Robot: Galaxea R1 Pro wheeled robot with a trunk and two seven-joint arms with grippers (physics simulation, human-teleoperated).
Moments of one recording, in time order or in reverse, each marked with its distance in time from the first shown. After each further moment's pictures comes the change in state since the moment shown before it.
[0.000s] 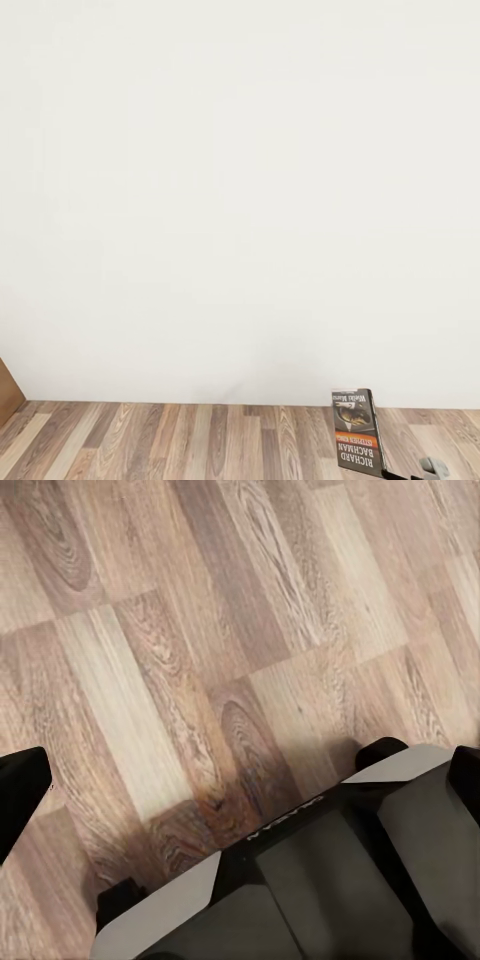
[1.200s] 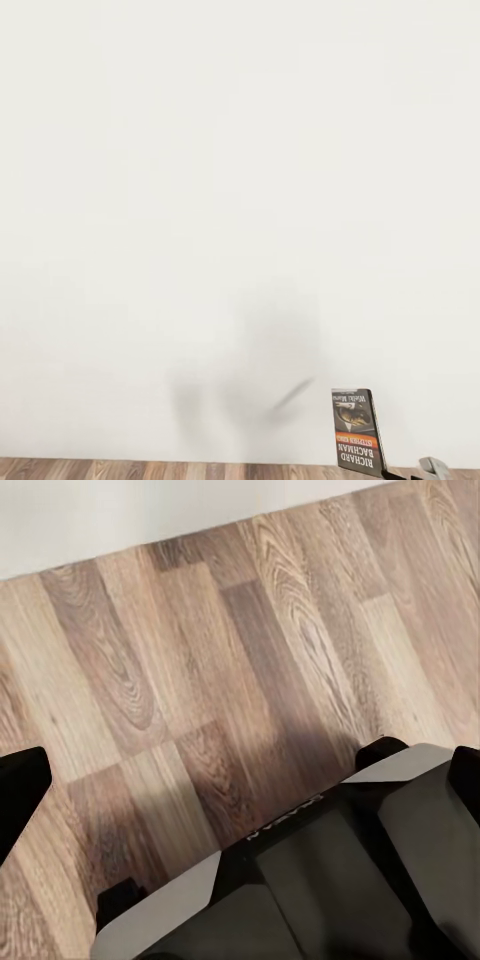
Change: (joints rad) left arm 0.000 0.000 -0.001 0.000 0.000 0.000 0.000; right arm 0.000 0.000 0.002 0.000 0.000 0.000 0.001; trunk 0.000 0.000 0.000
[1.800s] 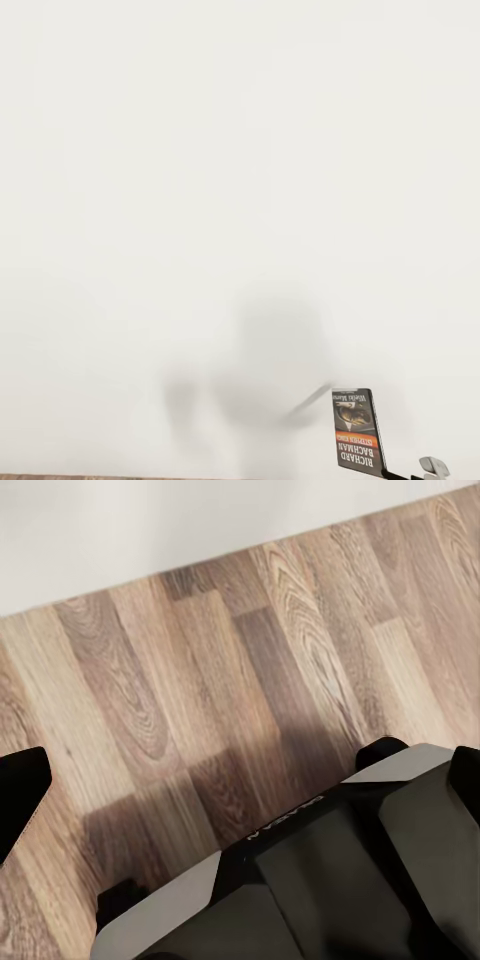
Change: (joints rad) left arm 0.000 0.000 0.000 0.000 0.000 0.000 0.000; right arm 0.000 0.000 -0.004 0.000 -0.001 0.000 0.000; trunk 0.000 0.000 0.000
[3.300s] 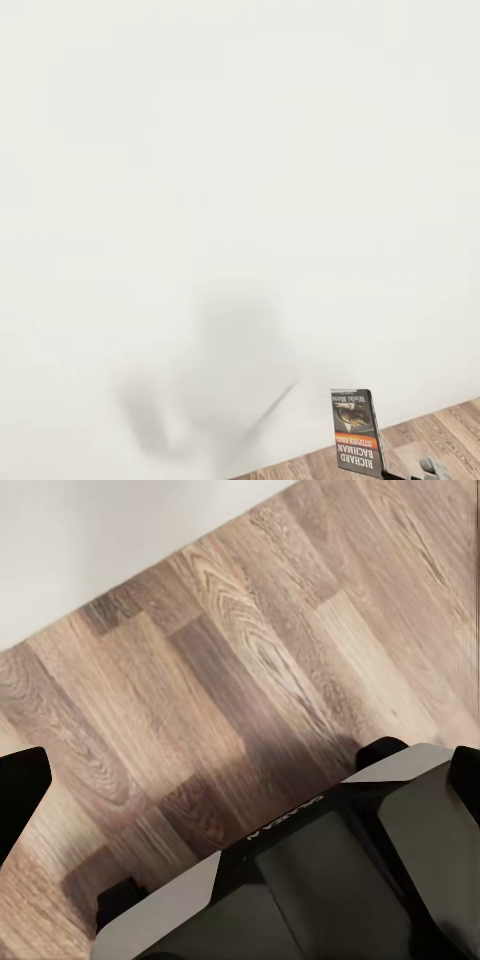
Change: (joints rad) left arm 0.000 0.000 0.000 0.000 0.000 0.000 0.000; right arm 0.000 0.000 0.005 0.000 0.007 0.000 0.004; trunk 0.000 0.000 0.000
